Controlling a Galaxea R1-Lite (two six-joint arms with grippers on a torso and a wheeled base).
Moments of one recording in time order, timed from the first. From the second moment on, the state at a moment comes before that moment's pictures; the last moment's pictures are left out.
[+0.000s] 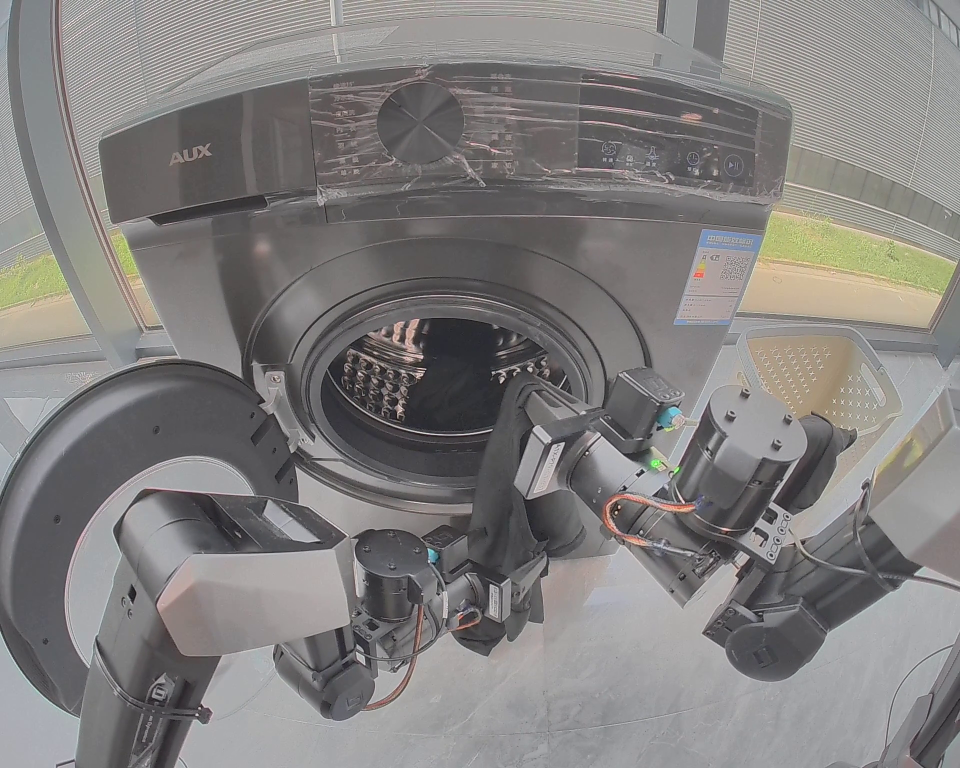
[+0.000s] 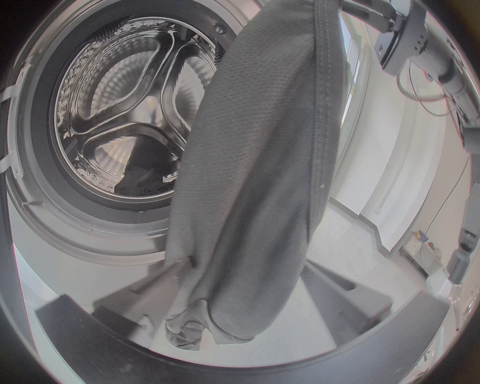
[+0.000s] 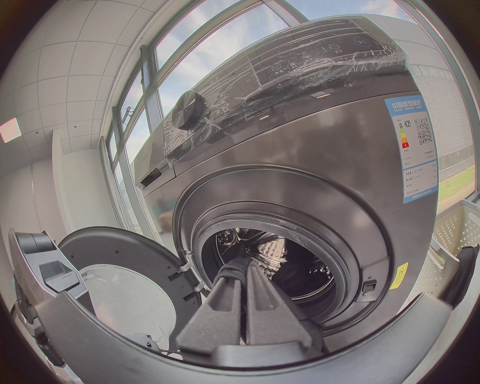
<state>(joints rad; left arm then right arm) -0.66 2.47 -0.76 -1.55 -0.04 -0.14 0.82 1.99 -0.81 -1.37 -0.27 0.12</state>
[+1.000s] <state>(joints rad) -0.58 2.11 -0.46 -1.55 -0.09 -0.14 0.71 1.96 -0.58 -1.42 -0.24 0.13</state>
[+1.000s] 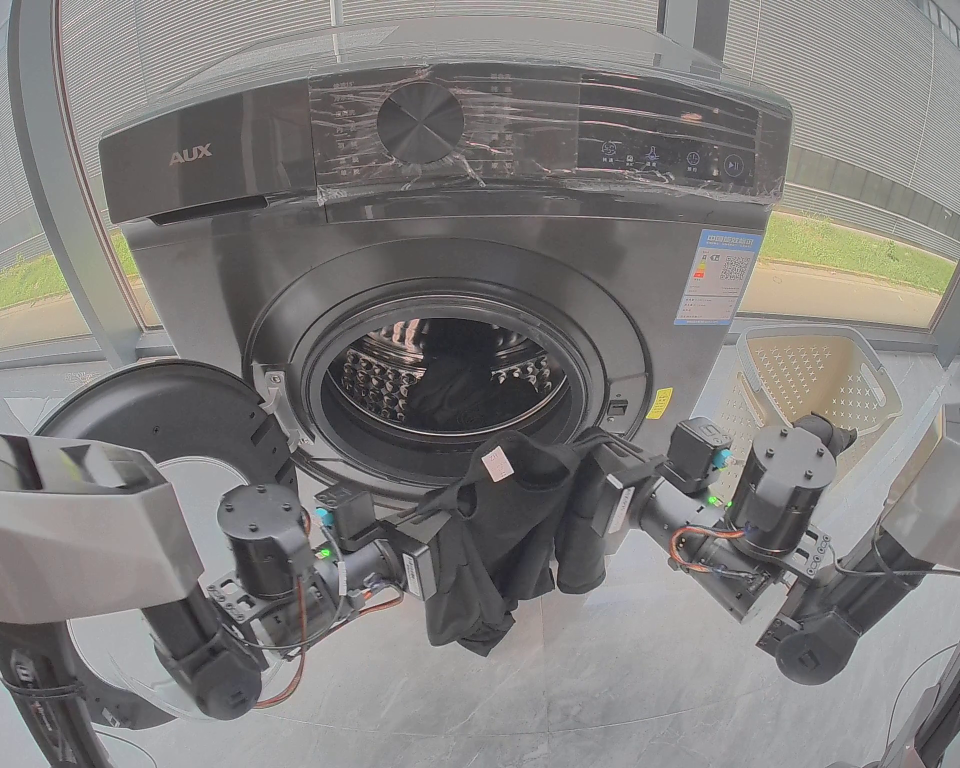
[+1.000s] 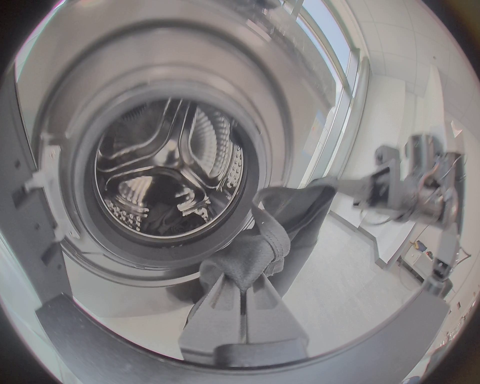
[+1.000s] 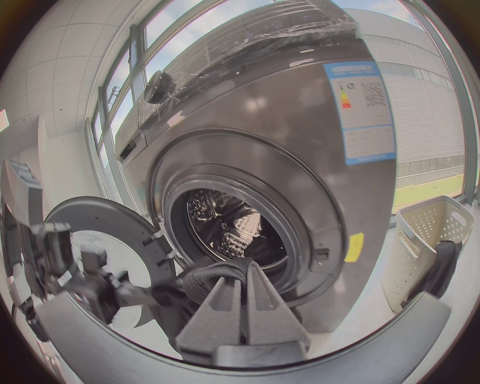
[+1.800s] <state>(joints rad) -0.52 1.75 -0.35 -1.55 -0.16 -0.14 0.67 1.92 -0.35 -1.55 -0.17 0.22</state>
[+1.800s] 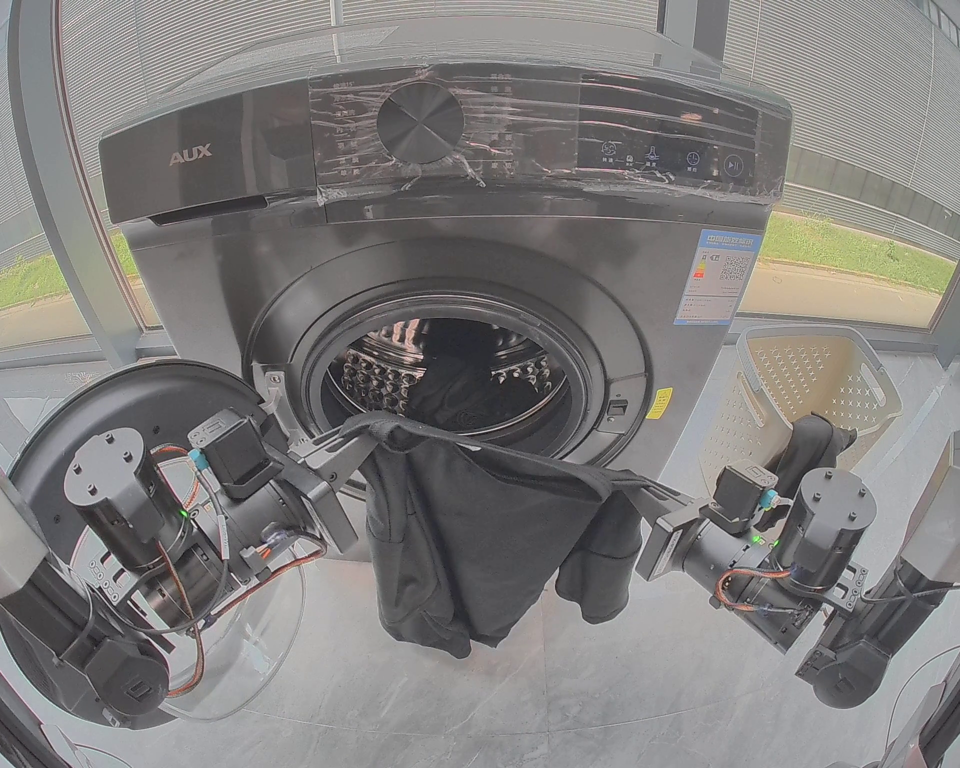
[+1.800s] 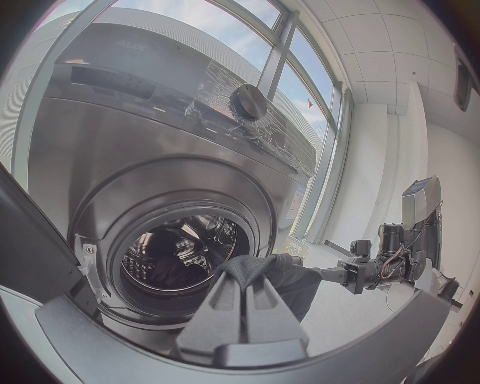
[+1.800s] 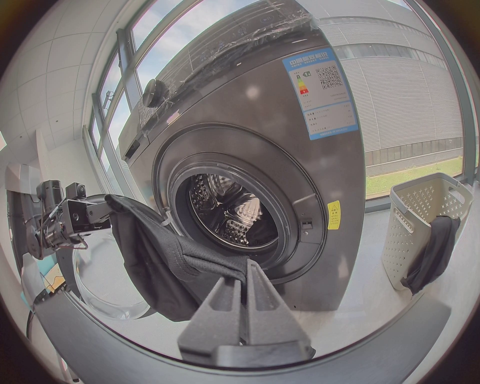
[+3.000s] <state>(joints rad) -0.47 1.74 -0.37 -1.55 -0.16 -0.12 0.69 1.88 -0.54 -1.55 -0.23 0.21</state>
